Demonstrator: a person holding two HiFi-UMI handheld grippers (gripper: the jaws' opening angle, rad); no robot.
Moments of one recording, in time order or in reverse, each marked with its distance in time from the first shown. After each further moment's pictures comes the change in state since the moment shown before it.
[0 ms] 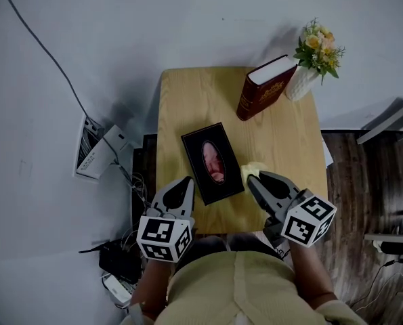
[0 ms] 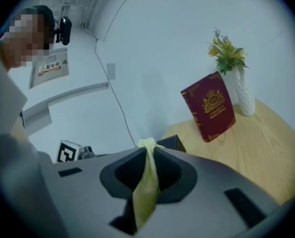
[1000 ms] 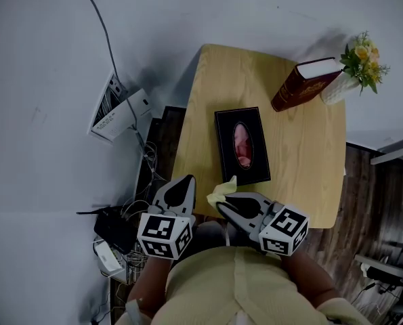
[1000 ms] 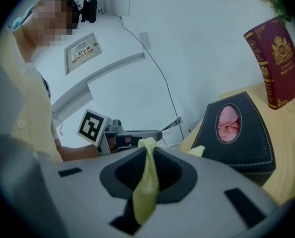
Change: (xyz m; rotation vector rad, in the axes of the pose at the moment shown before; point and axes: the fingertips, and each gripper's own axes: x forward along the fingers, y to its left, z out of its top) left arm -0.059 0.032 -0.050 -0.137 0.028 0.173; right arm 0.040 0.116 -0.111 -0.121 0.288 0.461
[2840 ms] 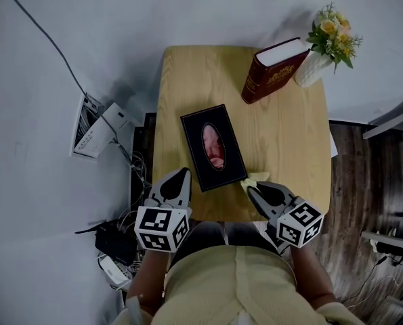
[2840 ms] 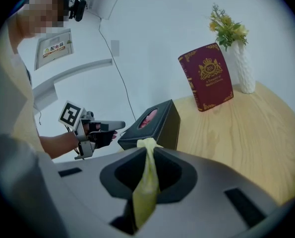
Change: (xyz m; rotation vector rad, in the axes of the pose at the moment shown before) left arm 0.054 -0.037 0.009 0.084 0.049 -0.096; right arm -0.110 -0.104 -0.035 0.093 -0.060 -0.416
